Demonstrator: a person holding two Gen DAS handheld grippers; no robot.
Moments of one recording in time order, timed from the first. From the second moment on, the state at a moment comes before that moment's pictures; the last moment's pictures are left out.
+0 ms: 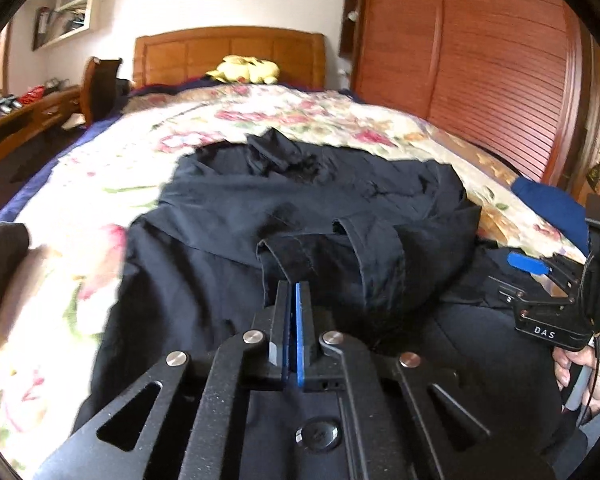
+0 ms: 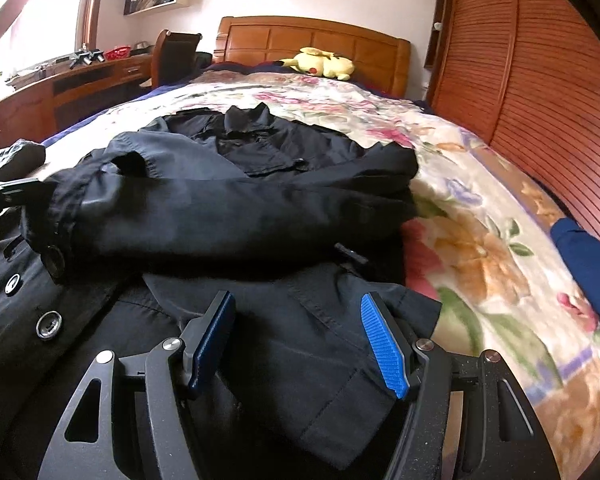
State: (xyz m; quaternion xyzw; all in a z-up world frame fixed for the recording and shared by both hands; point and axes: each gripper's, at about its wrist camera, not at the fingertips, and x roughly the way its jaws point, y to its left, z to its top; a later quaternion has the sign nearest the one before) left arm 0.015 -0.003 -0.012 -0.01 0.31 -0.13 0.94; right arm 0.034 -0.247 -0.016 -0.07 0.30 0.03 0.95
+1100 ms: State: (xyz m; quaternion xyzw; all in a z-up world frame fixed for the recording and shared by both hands) left arm -0.045 0.057 0.012 0.06 0.33 -0.05 0.94; right arm -0.023 -0.245 0.029 -0.04 0.27 0.07 0.96
